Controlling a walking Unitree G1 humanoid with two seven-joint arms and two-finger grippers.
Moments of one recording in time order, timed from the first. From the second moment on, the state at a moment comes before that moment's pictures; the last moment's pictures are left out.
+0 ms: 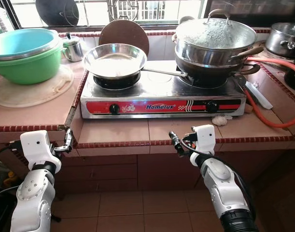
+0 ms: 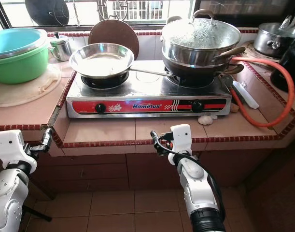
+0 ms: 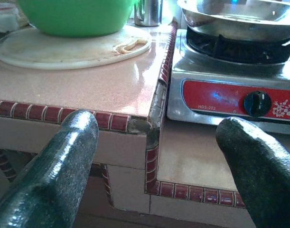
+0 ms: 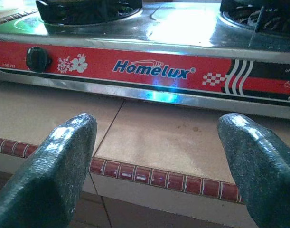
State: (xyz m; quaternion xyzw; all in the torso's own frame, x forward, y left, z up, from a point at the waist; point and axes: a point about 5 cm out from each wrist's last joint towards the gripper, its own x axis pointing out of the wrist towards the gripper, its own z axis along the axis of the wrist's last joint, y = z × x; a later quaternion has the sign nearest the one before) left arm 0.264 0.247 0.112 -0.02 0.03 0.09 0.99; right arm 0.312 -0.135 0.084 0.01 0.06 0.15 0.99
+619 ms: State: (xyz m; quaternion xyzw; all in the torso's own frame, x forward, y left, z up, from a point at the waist) left arm 0.268 0.234 0.110 -0.03 0.03 0.07 1.00; right arm 0.312 -0.133 0.082 0.01 0.07 0.15 0.99
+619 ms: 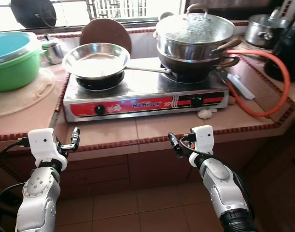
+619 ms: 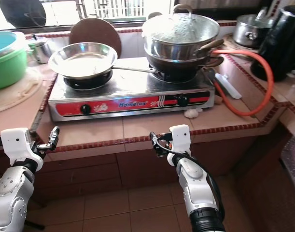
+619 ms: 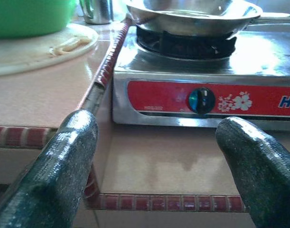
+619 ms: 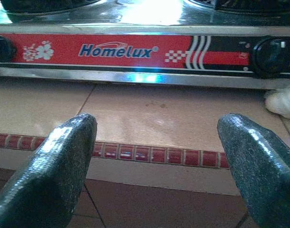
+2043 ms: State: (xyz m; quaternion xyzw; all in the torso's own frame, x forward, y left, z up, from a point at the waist) left arm 0.299 0.211 0.083 -0.06 0.07 0.01 1.00; right arm 0.309 -0.177 0.096 -0.04 0.03 0.05 1.00
